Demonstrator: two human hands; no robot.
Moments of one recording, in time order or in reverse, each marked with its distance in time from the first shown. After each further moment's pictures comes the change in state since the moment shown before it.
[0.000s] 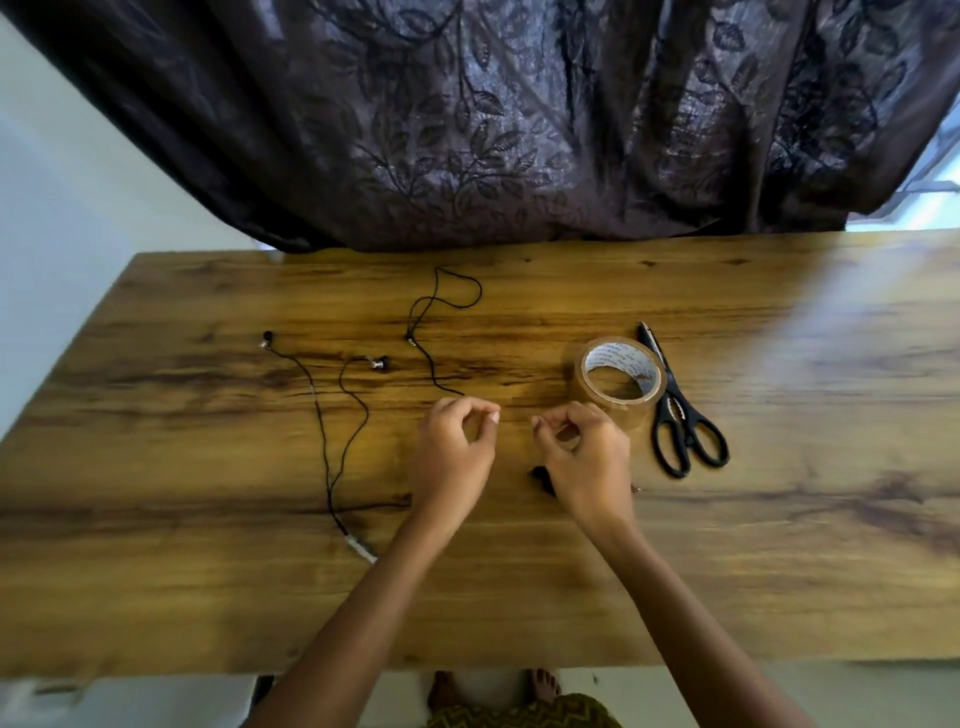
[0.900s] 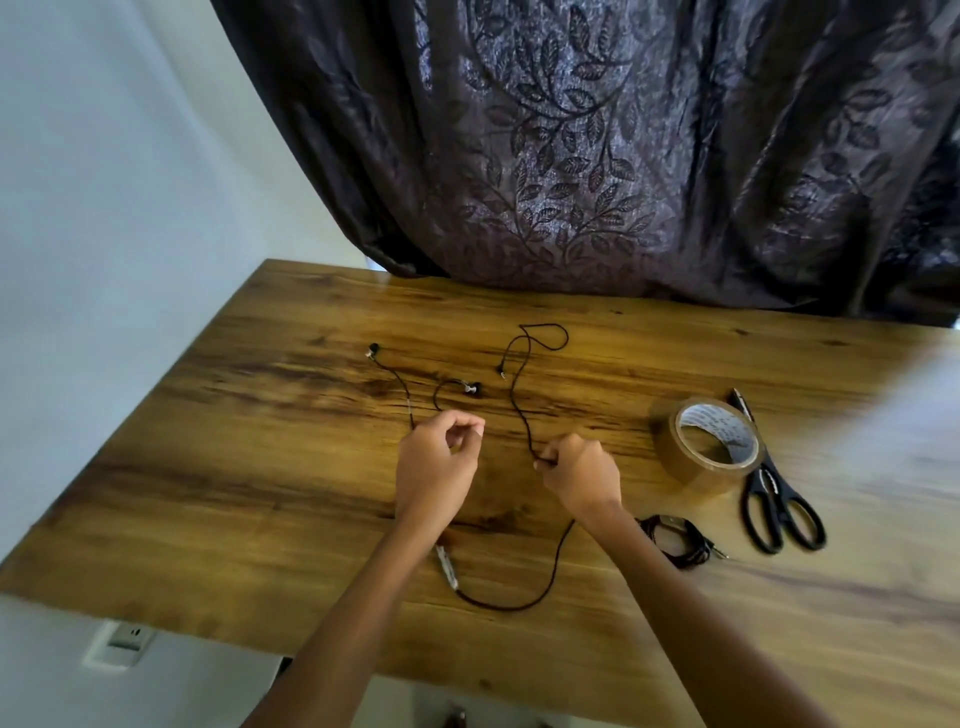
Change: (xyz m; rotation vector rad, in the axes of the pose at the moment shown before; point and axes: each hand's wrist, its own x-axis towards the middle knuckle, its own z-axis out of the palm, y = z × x) left_hand 0.009 -0.044 -0.085 -0.087 0.158 -0.098; right_hand 0.032 -0.026 0.081 -0.572 -0.400 -0.042
